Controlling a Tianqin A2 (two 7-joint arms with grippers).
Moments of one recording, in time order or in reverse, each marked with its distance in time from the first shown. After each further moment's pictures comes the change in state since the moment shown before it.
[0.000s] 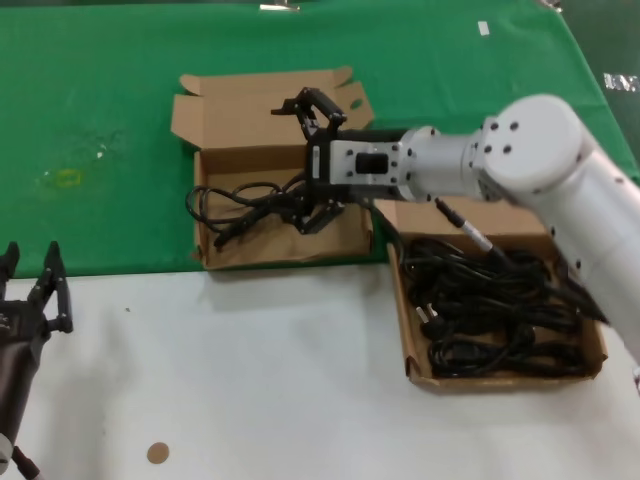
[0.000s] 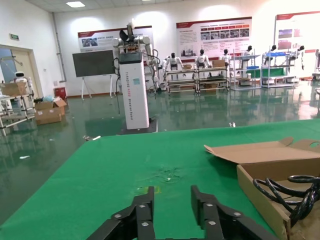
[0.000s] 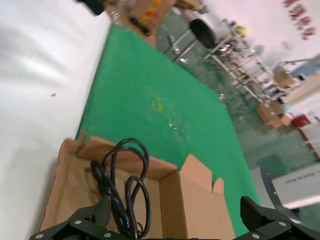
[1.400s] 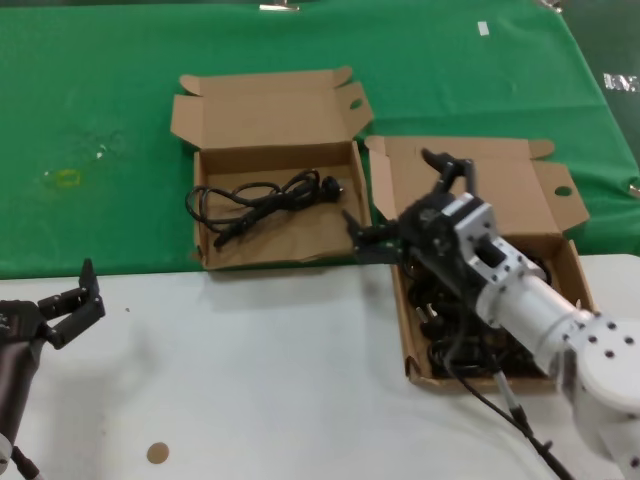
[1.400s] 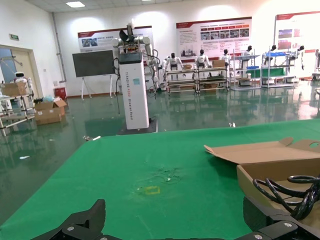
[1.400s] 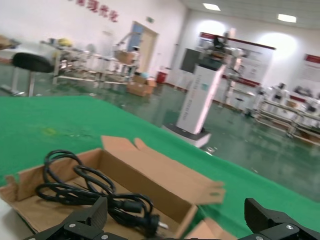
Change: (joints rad) left arm 0.000 0.000 0.000 0.000 0.000 0.000 0.000; right arm -0.669 0.052 0.328 0.505 0.285 0.474 0.265
